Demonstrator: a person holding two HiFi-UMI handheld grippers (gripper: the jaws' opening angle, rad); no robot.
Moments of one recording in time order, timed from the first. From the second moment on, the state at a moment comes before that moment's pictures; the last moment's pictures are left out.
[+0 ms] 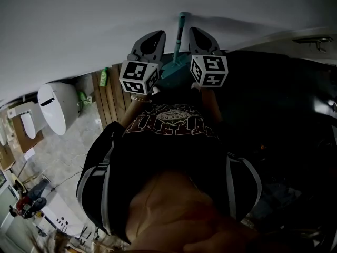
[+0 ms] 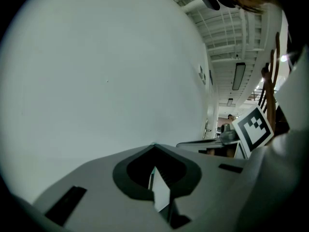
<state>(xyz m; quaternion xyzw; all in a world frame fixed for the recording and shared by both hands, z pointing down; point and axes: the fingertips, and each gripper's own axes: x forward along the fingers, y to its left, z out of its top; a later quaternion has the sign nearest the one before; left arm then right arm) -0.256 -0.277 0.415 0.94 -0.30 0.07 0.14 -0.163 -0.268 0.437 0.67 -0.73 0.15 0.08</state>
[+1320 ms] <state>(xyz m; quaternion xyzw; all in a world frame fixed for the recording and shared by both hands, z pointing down) -0.241 -0.252 0.411 0.94 -0.30 0.07 0.14 -0.175 -0.237 0.420 0.64 -0.75 0.15 0.07</state>
